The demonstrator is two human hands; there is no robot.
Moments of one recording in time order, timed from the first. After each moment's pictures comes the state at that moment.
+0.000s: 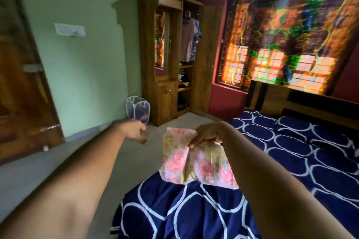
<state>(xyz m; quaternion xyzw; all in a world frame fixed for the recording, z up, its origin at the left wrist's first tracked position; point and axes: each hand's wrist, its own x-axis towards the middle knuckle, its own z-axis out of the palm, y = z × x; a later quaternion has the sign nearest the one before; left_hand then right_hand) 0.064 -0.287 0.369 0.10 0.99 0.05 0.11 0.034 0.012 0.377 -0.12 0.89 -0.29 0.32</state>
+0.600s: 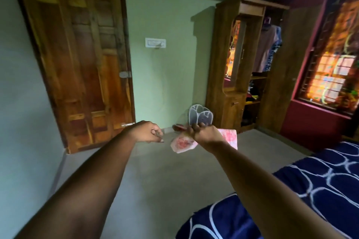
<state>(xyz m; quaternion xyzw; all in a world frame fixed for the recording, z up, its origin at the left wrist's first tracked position) 0.131 -0.566 0.374 -0.08 0.97 0.23 -0.01 0.014 -0.329 0.350 -0.50 0.79 0.15 -0.33</state>
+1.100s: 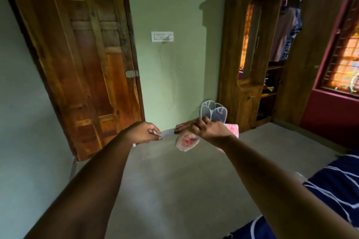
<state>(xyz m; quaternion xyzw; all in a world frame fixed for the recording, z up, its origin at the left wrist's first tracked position) 0.071 -0.764 0.354 -0.10 0.95 0.29 -0.02 -0.067 -0.501 0.335 -0.56 0.70 0.09 -0.44</state>
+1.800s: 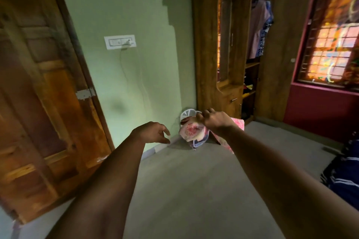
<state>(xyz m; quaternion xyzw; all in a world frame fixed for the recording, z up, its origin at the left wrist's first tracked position) -0.322 -0.815 0.371 0.02 0.99 0.14 0.07 -0.393 -0.558 0.365 -0.37 0.91 0.04 -0.18</state>
